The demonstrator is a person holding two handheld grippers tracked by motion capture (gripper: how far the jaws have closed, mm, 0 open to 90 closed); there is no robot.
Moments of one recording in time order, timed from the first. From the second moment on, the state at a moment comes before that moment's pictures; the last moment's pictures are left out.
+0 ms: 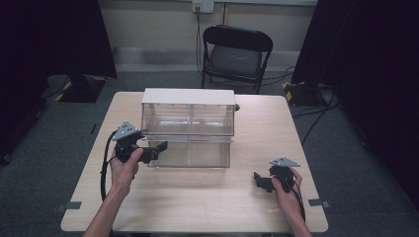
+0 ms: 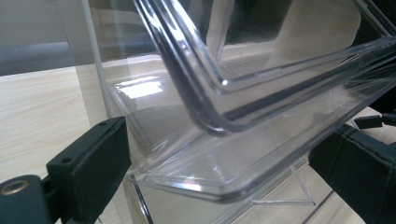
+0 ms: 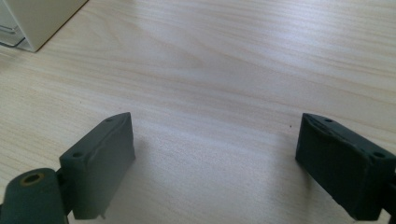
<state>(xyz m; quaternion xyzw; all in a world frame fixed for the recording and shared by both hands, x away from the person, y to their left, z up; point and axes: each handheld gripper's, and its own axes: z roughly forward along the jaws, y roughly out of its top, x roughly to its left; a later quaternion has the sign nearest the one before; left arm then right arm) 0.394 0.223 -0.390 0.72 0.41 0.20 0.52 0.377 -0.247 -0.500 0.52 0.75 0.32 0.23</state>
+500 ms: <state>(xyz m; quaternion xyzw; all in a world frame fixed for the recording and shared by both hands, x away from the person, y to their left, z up) 0.394 0.223 -0.390 0.72 0.41 0.20 0.52 0.377 -0.247 -0.500 0.52 0.75 0.32 0.23</state>
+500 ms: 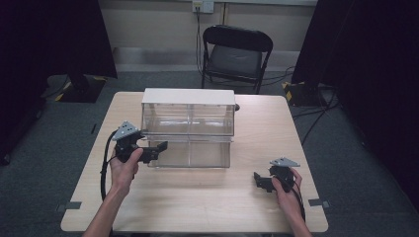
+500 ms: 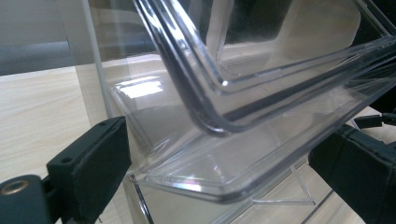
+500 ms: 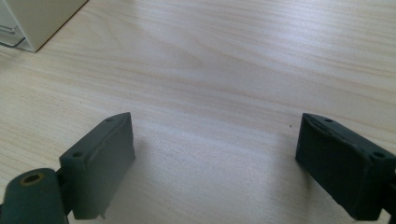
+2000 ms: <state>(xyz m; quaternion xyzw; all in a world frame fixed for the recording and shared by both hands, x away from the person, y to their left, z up) 0.395 0.223 -0.390 0.72 0.41 0.19 0.52 0.377 -0.247 -0.500 0.52 0.75 0.32 0.23</state>
